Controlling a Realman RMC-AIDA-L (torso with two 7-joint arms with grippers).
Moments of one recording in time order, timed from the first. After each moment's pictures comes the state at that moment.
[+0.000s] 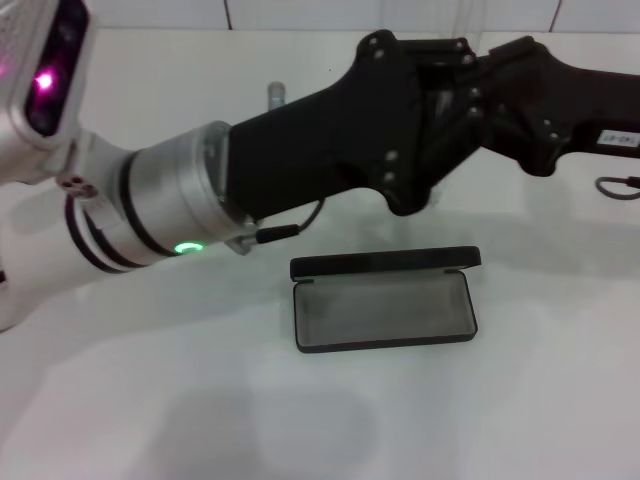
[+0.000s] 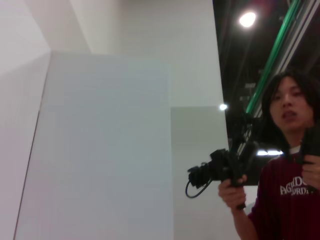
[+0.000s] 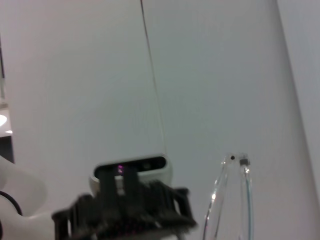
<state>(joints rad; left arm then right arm) -0.51 -2.09 1.73 0.63 0.64 1.65 -0.97 0.63 2.00 -1.08 -0.66 -1.37 -1.74 1.37</state>
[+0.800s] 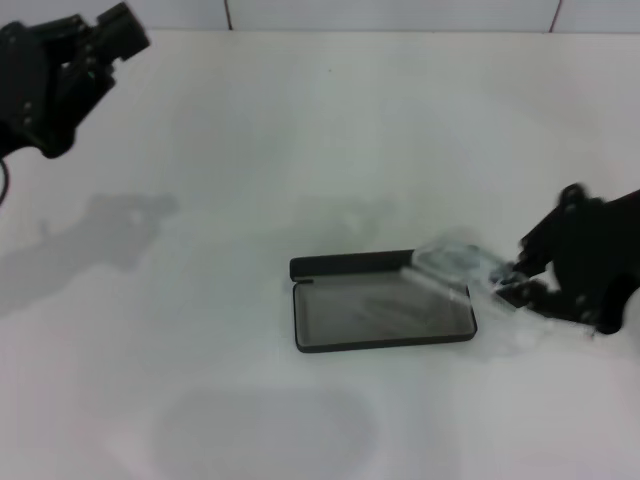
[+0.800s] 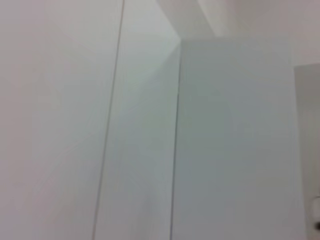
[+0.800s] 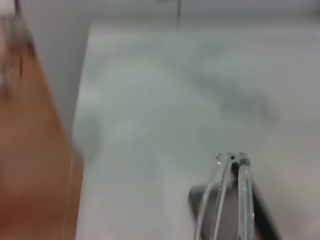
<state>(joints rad) -0.30 -1.94 1.07 0.64 1.04 1.78 -1.19 0.43 2.02 -1.32 -1.79 -2.11 -1.84 2.03</state>
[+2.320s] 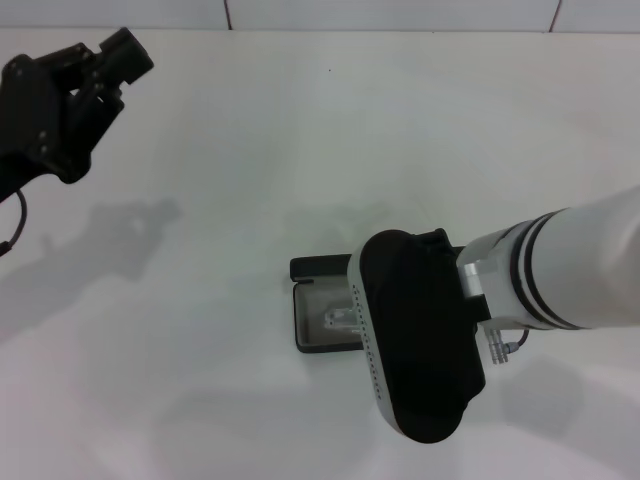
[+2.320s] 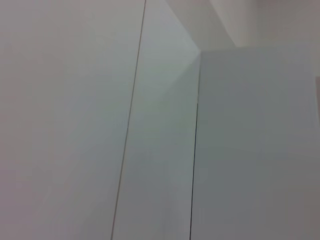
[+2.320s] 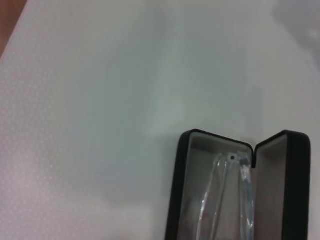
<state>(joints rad) -0.27 -2.00 1.03 0.58 1.04 1.79 -1.10 0.57 2.03 -2.26 -1.79 -2.85 -1.37 2.40</state>
